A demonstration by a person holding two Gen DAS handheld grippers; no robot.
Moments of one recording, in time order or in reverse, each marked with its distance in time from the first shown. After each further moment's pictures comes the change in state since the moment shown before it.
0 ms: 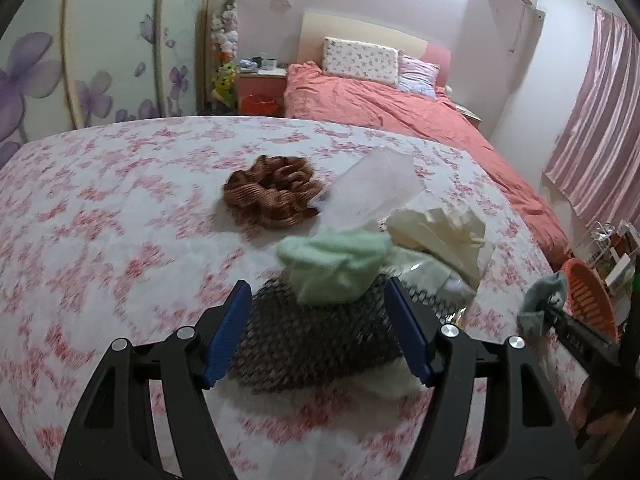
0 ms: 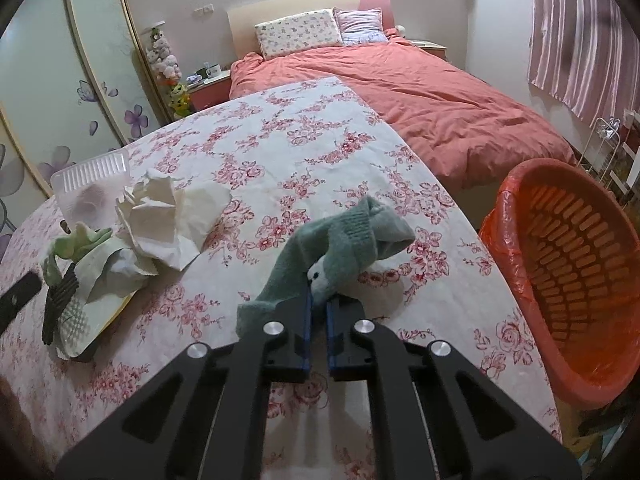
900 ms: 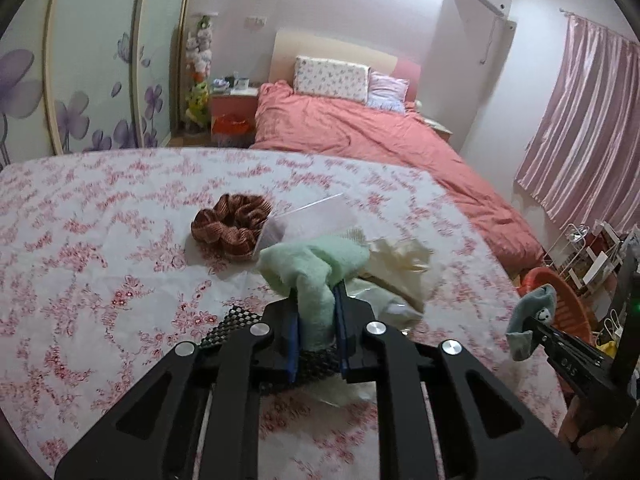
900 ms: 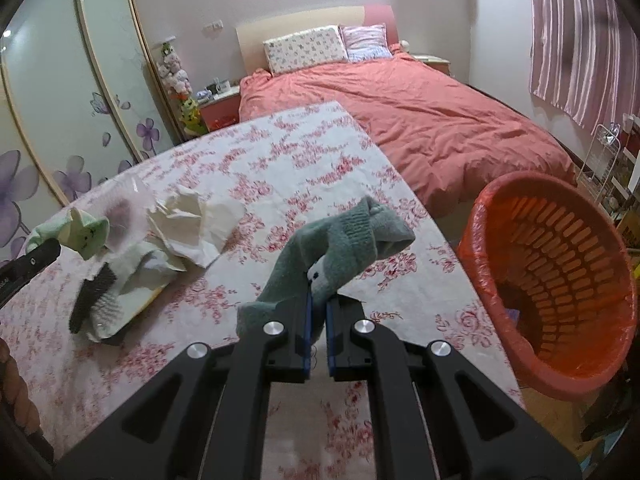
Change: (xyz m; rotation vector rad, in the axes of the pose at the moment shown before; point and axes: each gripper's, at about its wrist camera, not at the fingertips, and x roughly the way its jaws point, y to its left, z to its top) left arm -0.041 -0.022 0.008 0.037 -0.081 -0.095; right arm -0.058 -0.012 -0.004 -0.005 -0.078 0.041
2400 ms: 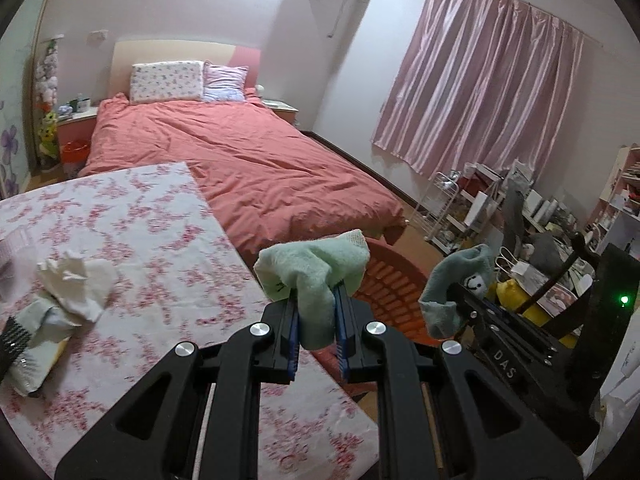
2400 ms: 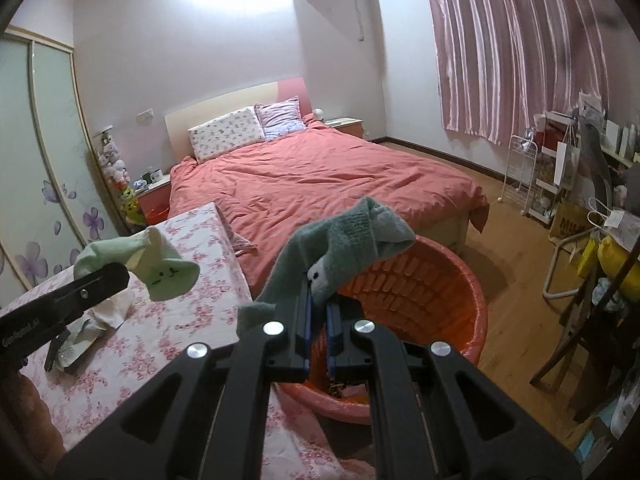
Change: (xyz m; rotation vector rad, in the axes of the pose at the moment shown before) left arm 0.008 -0.239 -0.030 0.227 0.045 -0.472; right arm -0.114 -0.167 -0.007 0.174 -0.264 -0.213
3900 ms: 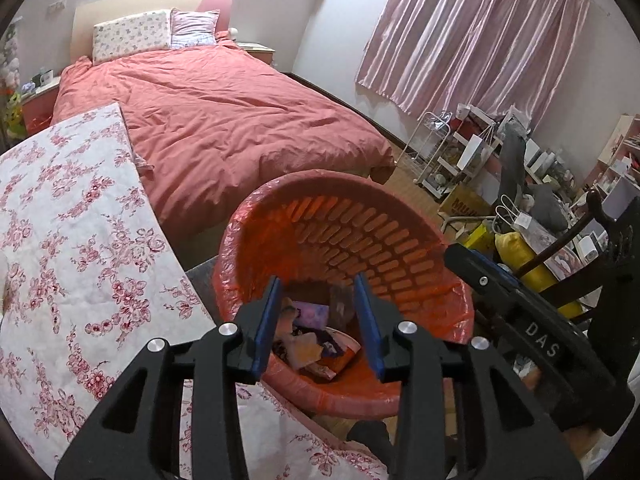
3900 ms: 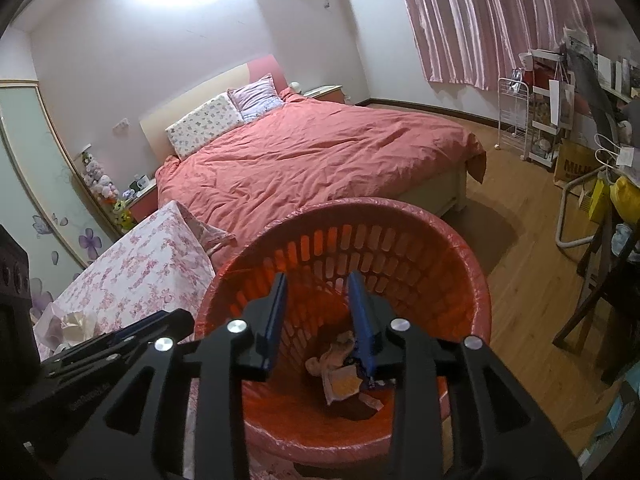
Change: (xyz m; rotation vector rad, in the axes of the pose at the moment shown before) left arm 0.102 -0.030 -0.012 0.029 0.222 -0.046; right arm 0.070 -0.062 -0.004 0.163 0.103 0.017
